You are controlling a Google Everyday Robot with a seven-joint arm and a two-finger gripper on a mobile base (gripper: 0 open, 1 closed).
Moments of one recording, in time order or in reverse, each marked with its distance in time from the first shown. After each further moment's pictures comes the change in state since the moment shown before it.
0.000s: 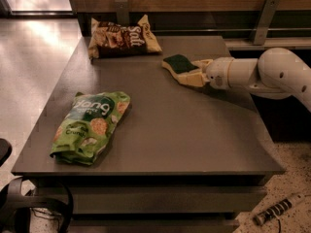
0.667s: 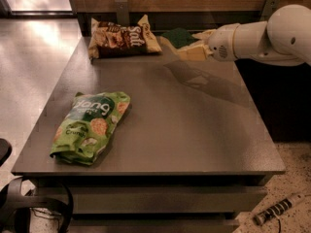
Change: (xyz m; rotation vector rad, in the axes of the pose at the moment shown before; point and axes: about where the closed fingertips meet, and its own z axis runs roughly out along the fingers) arm -0.083 0.000 -0.025 0.029 0.040 -0.097
